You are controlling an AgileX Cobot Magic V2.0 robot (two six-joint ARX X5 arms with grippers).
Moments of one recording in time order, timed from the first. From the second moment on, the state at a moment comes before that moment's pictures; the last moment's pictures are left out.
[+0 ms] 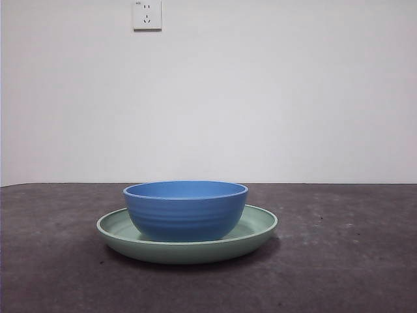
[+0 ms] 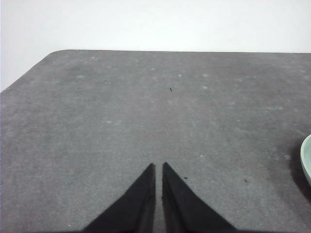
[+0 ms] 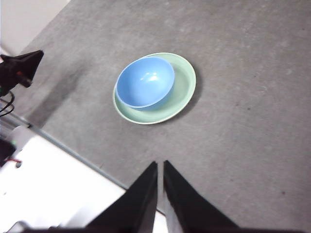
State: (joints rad) left arm -0.04 0.00 0.03 -0.18 0.01 -0.02; right arm 0.49 0.57 1.28 -1.34 -0.21 0.24
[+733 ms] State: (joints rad) left arm -0.04 0.00 0.03 -0.18 0.01 -0.02; right arm -0.03 0.02 0.10 -0.13 -0.02 -0.02
